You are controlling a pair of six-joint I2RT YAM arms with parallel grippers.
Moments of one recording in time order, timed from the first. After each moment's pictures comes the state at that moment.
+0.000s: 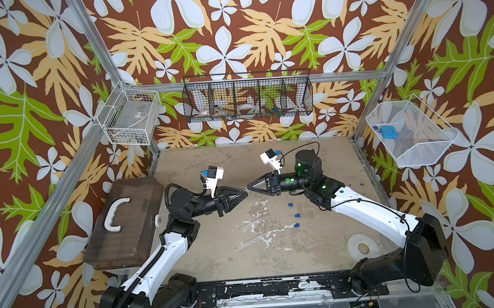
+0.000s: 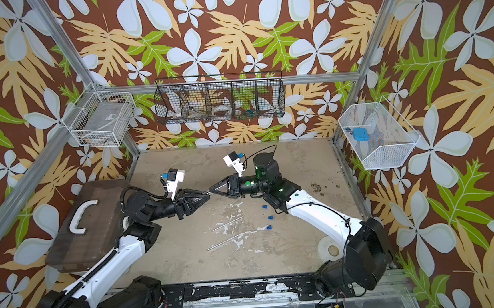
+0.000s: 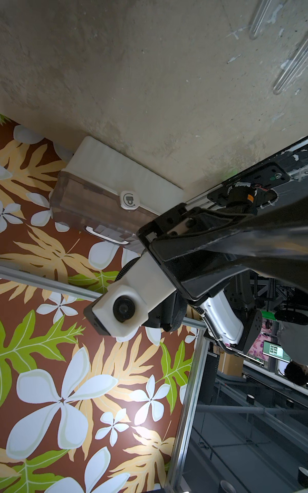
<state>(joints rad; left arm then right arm) -0.29 1.05 0.58 0.65 1.05 -0.77 0.65 1.44 1.14 0.13 -0.90 1.01</state>
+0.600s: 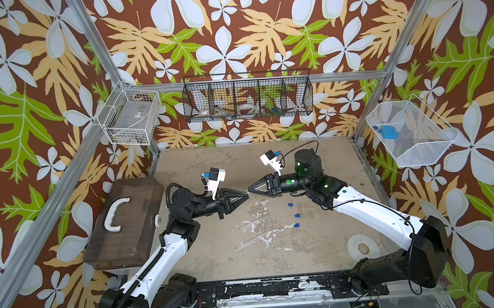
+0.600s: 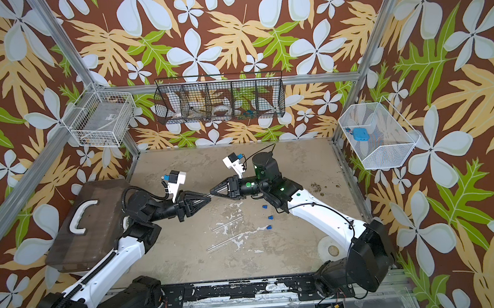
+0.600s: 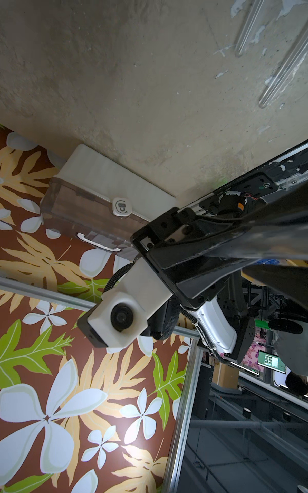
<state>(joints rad) -0.28 1.02 0.58 0.58 1.07 -0.66 0.64 1.39 1.17 -0.05 -0.89 0.89</state>
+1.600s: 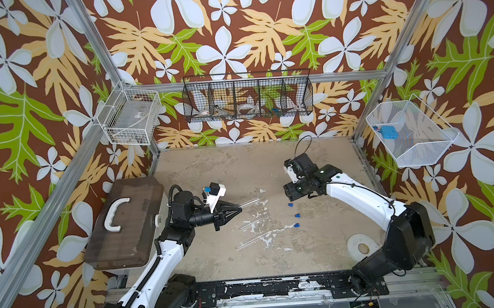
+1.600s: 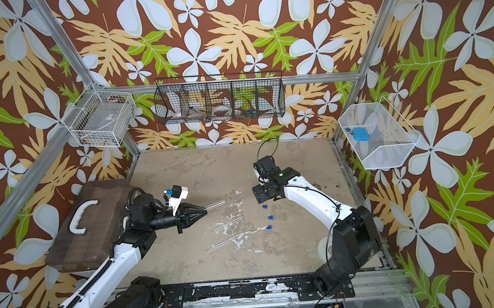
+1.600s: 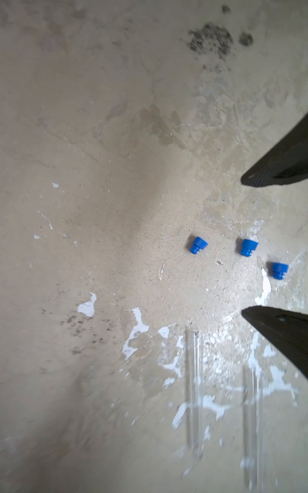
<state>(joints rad) -0.20 0.95 0.52 0.12 1.08 -0.11 0.55 1.62 1.29 -0.82 0.14 0.01</state>
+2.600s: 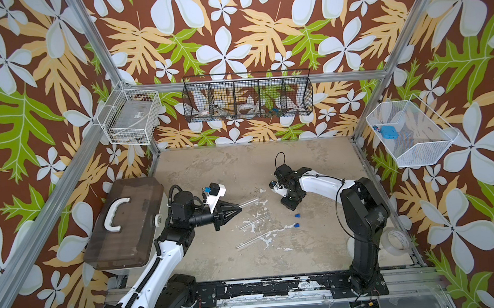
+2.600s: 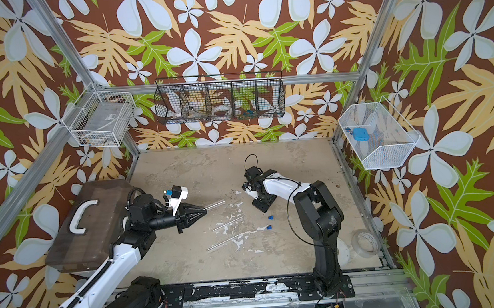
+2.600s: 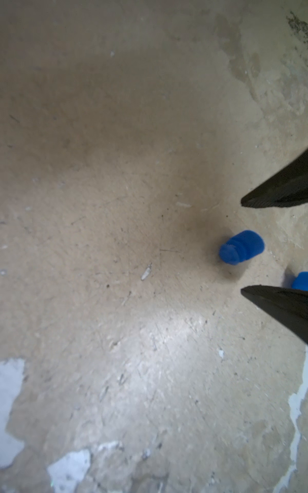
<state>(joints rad) -0.20 0.94 0.52 0.11 1.05 -0.09 0.53 1.96 1.37 -0.85 0.13 -0.32</state>
